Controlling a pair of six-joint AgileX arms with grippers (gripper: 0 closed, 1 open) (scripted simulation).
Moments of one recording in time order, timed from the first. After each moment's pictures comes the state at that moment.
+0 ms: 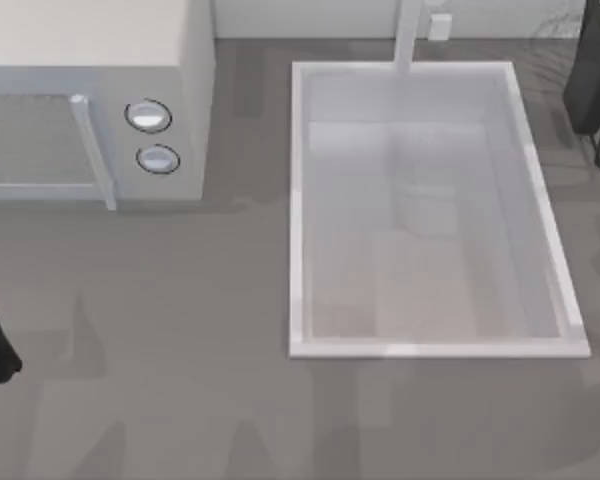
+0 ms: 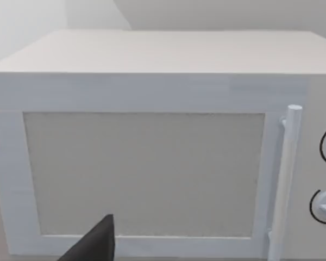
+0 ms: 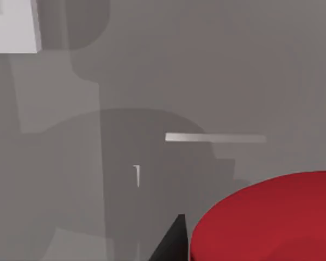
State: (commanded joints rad) left arm 0.00 0.00 0.00 0.00 0.00 0.00; right arm -0.05 1.54 0.87 -0.90 0.00 -0.04
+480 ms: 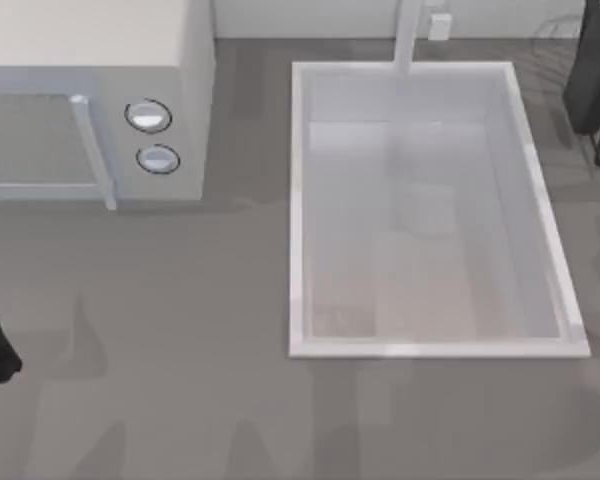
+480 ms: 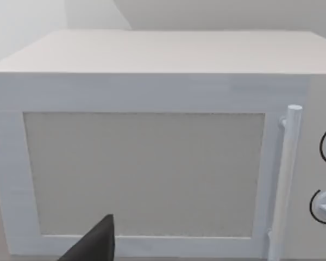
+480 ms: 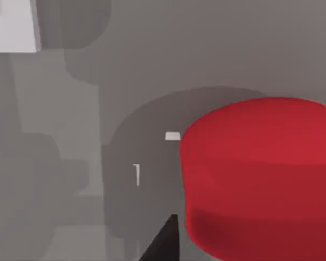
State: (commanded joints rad) left arm 0.00 0.00 0.00 0.00 0.00 0.00; right arm -0.05 1.54 0.87 -0.90 0.00 -0.04
